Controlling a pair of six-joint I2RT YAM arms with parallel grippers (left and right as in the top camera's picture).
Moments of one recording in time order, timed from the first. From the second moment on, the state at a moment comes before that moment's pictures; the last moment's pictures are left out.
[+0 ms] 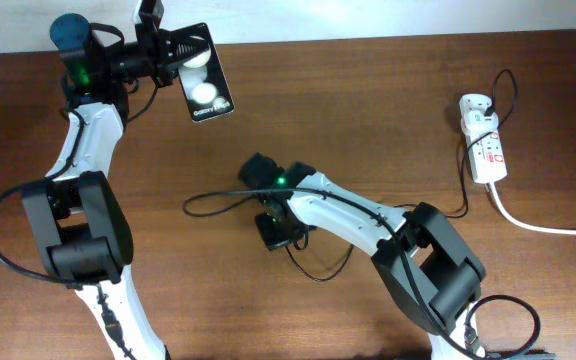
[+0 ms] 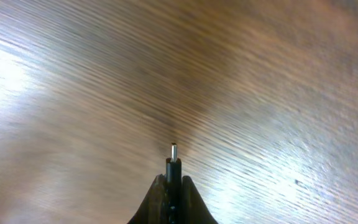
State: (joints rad) left arm 0.13 2.21 1.75 0.59 1.54 -1.50; right arm 0.77 2.06 1.46 -0.90 -0.13 0.39
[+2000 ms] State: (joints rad) left arm 0.07 2.21 1.75 0.67 1.21 -1.48; right arm 0.30 2.06 1.54 0.26 -1.29 0.80
